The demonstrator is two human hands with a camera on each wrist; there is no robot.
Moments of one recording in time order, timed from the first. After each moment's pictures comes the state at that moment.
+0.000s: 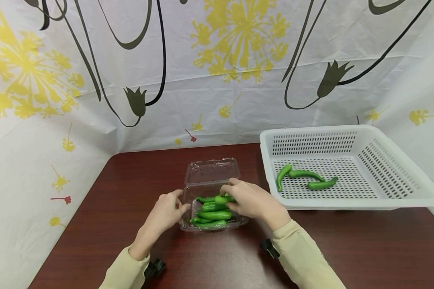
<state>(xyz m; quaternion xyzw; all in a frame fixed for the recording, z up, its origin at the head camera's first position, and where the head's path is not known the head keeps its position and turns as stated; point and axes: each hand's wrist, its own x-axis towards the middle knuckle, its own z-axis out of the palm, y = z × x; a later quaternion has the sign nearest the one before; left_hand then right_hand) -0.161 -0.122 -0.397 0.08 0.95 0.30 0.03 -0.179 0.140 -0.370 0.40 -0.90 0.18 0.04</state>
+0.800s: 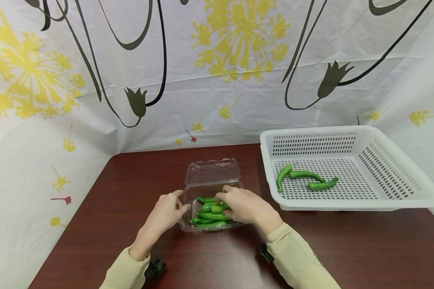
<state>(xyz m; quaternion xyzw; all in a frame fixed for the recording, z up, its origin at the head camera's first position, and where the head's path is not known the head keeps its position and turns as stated) -0.161 -0.121 -0.397 0.08 0.95 0.30 0.03 -0.178 0.125 -0.384 0.40 -0.90 0.16 0.01</state>
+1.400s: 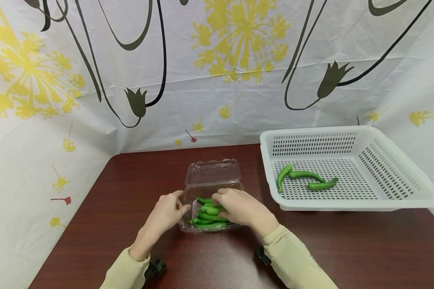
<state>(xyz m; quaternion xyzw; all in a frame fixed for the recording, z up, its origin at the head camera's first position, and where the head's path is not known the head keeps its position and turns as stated) -0.161 -0.121 -0.396 0.08 0.95 0.31 0.04 -0.177 0.116 -0.392 0.42 -0.89 0.18 0.04</state>
